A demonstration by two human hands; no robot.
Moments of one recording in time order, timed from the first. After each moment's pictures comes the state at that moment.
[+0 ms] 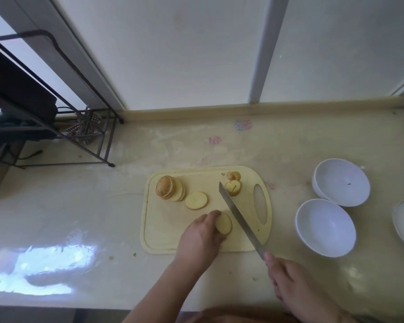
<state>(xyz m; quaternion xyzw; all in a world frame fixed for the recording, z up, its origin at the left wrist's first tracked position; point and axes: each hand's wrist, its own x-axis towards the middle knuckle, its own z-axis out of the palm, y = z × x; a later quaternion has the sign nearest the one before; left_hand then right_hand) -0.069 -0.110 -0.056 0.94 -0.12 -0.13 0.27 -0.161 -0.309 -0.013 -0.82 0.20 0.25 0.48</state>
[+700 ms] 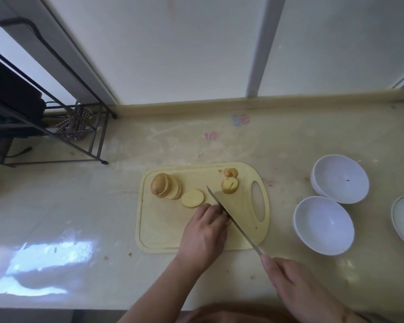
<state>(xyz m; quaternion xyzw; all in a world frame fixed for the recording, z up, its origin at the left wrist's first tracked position) -0.066 -0.116 -0.077 0.92 -0.30 0.06 0.26 -0.152 -0.313 0.013 -0.87 0.15 0.23 0.40</state>
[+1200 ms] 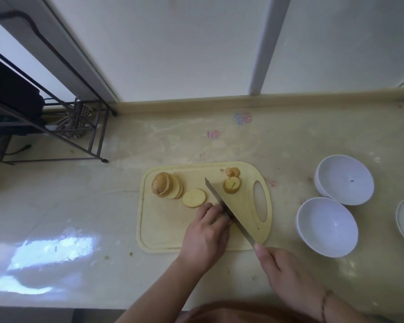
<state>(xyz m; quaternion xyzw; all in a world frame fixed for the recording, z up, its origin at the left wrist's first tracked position) -0.065 -0.116 -0.077 0.91 -0.29 0.04 0.30 -0.134 -0.303 -0.001 -0.87 0.13 0.25 0.40</state>
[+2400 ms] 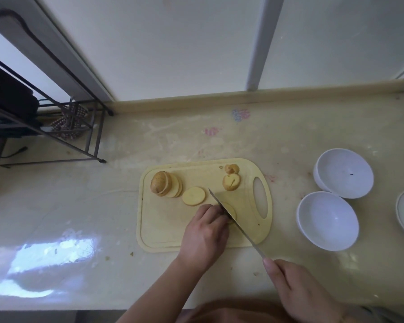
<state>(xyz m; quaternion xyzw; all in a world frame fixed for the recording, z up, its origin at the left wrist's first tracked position) -0.066 -0.113 -0.076 0.90 -0.29 0.04 0.32 -0.164 -0.309 -0.010 -0.88 0.15 0.26 0.36</state>
